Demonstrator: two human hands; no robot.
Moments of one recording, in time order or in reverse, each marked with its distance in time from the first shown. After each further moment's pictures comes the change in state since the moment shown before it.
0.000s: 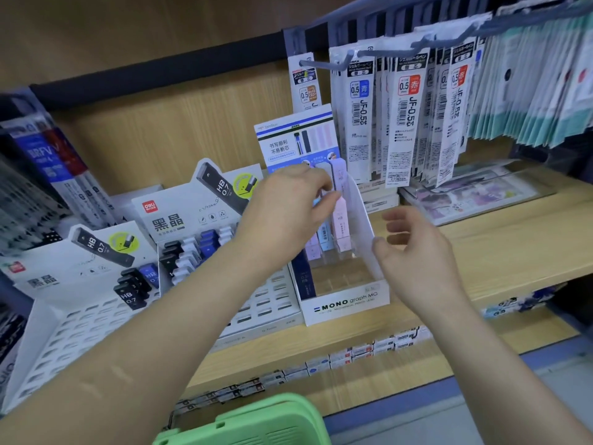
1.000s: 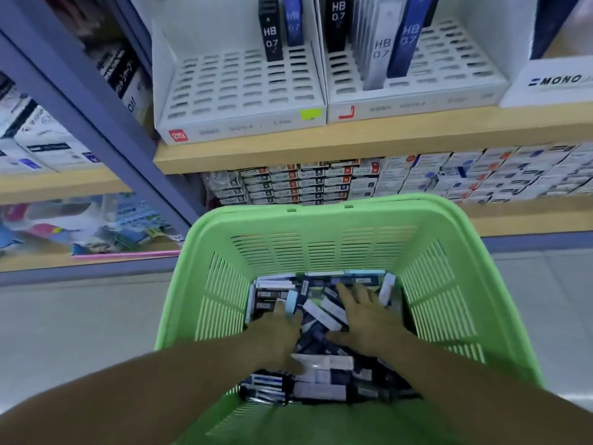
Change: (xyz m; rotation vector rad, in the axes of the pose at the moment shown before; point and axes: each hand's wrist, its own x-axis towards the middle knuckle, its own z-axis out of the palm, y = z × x) left_hand -0.476 -0.066 0.069 -0.124 -1.416 -0.521; right_hand -0.310 0.147 0.220 -0.853 -1.252 -0.043
